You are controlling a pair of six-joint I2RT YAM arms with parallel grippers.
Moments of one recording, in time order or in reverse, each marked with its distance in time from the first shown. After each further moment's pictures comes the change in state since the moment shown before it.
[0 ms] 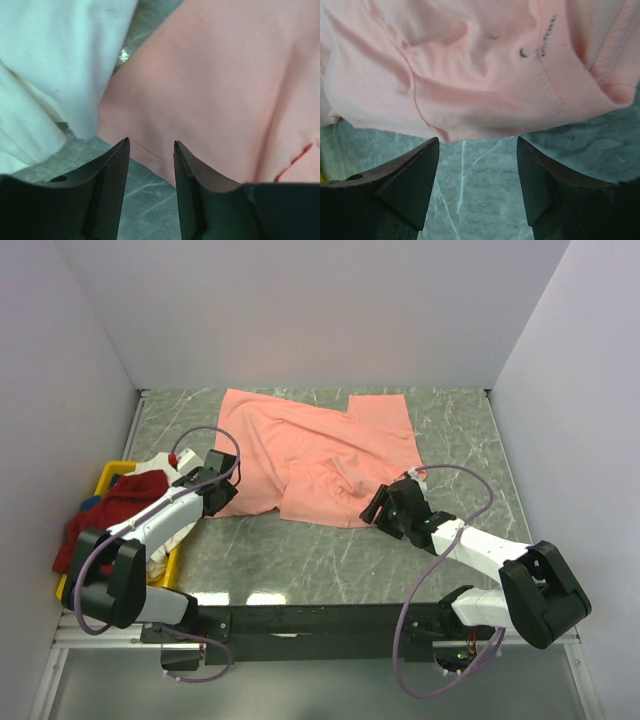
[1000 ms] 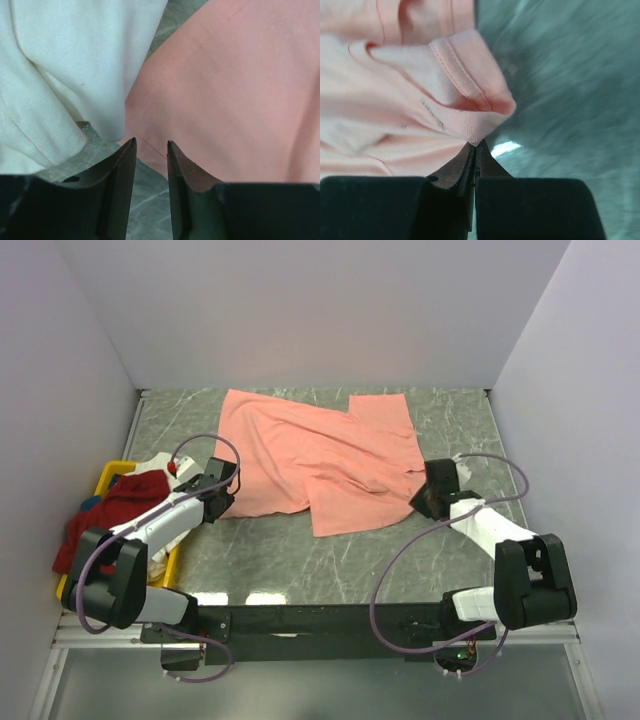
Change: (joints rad) left arm 0.000 -0.002 -0.066 0.023 -0.044 -0.023; right arm -0.329 0.089 0.126 -0.176 0.118 -0.110
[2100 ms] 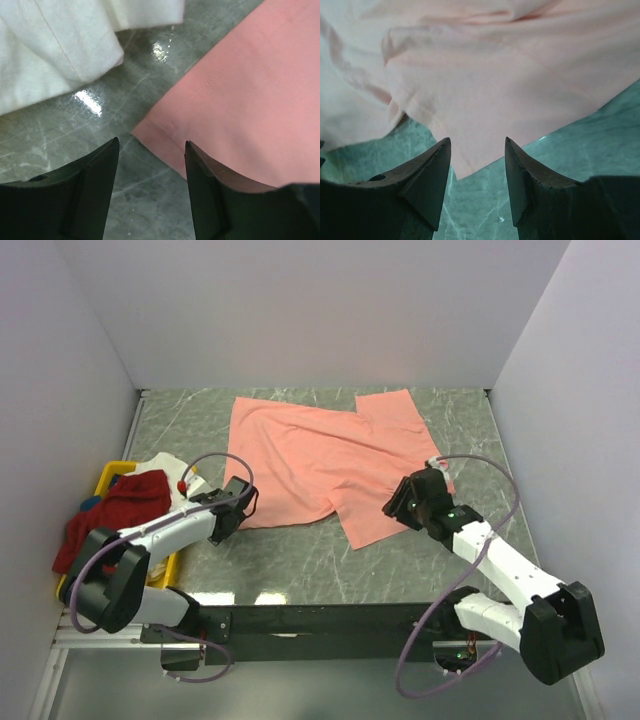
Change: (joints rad) left arm -0.175 -0.016 -0.061 -0.165 -0.080 -0.214; right arm 0.195 -0.286 -0.022 -0.132 -0.111 -0.016
